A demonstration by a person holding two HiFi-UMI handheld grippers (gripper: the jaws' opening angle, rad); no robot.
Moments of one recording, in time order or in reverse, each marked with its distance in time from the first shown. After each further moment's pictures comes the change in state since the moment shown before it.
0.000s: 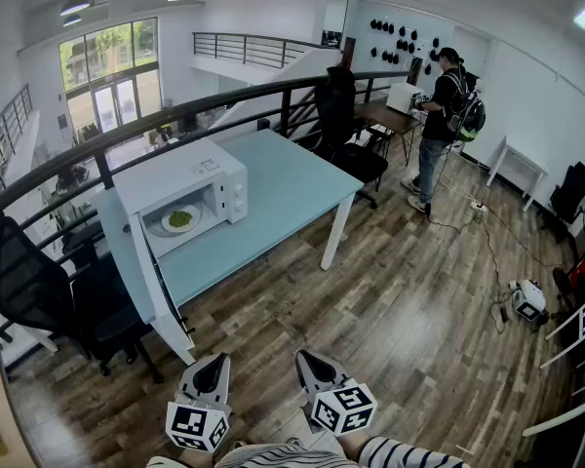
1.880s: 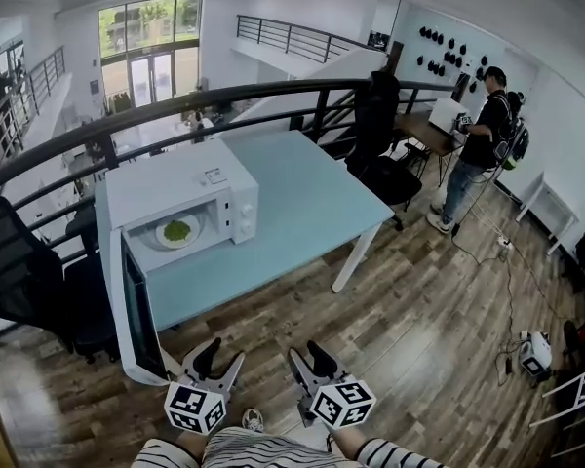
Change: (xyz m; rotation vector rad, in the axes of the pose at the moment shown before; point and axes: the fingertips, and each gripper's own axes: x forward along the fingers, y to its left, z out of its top) left arm 0.209 0.067 -0.033 -0.118 0.068 0.042; right arm 0.172 -0.136 0.050 0.069 0.022 0.132
